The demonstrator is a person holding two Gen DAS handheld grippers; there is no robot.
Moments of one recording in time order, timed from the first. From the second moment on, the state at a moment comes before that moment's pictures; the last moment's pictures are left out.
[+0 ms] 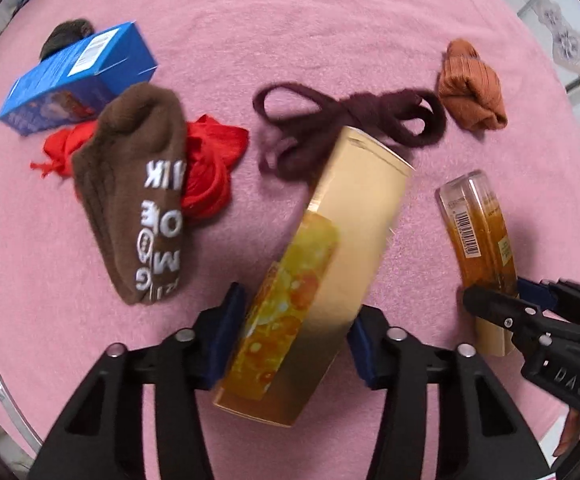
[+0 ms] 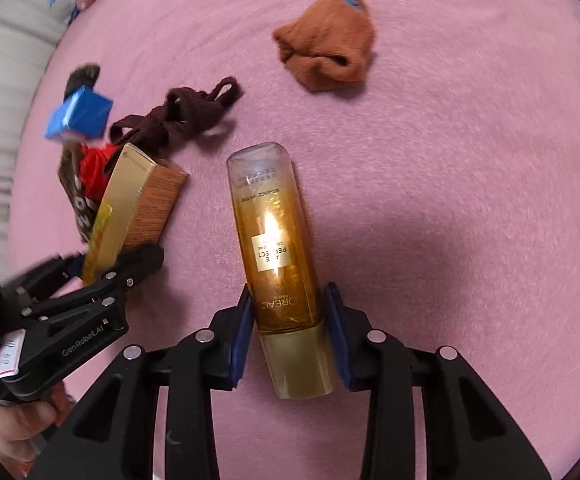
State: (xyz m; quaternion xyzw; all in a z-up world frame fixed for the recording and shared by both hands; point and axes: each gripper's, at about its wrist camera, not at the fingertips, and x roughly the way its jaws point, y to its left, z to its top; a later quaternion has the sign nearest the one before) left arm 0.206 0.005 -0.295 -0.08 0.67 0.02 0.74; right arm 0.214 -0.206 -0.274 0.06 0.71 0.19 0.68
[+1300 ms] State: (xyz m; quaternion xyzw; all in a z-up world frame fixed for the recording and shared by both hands) left arm 0.149 -0.370 -0.186 -0.20 0.65 -0.20 0.71; right arm 0.116 -0.586 -0.134 0.28 0.60 0.10 0.74
